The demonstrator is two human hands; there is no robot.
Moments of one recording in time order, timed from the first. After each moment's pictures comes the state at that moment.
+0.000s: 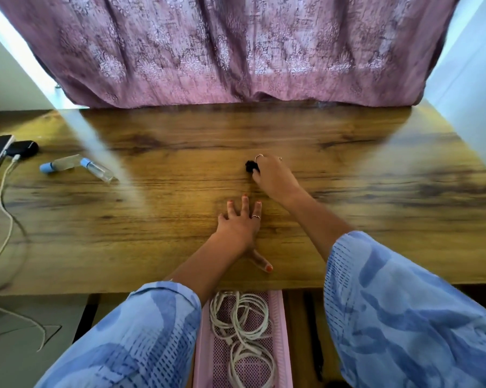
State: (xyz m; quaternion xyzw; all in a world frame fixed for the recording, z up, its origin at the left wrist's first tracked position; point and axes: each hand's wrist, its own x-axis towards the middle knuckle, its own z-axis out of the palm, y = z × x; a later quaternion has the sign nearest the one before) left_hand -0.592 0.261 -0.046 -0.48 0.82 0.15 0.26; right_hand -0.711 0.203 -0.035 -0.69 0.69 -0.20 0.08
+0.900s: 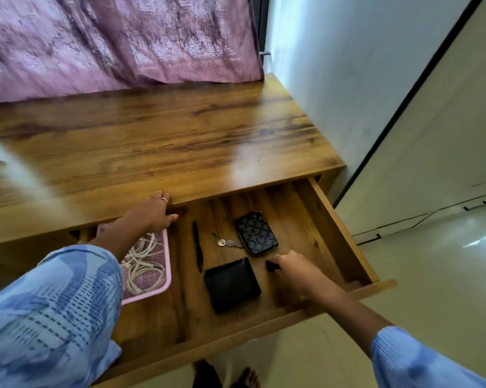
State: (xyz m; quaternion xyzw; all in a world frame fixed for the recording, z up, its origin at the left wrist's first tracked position) left_hand -0.626 0.401 -0.050 -0.51 0.83 0.15 0.17; right_hand -0.864 0.651 -0.111 -0.60 0.77 -0.01 0.24
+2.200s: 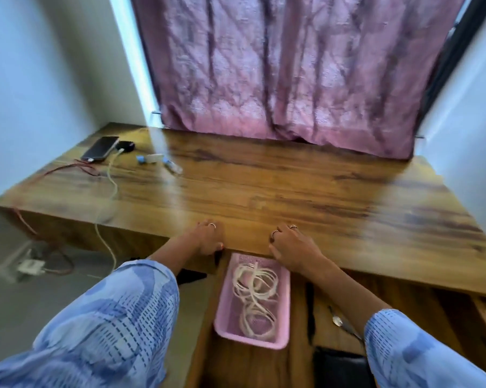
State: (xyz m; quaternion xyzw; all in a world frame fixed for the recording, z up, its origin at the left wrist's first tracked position) left_hand -0.443 0.352 -0.022 -0.59 0.77 0.16 0.16; right_hand -0.670 0.412 -0.013 -0.80 0.59 -0.03 0.08
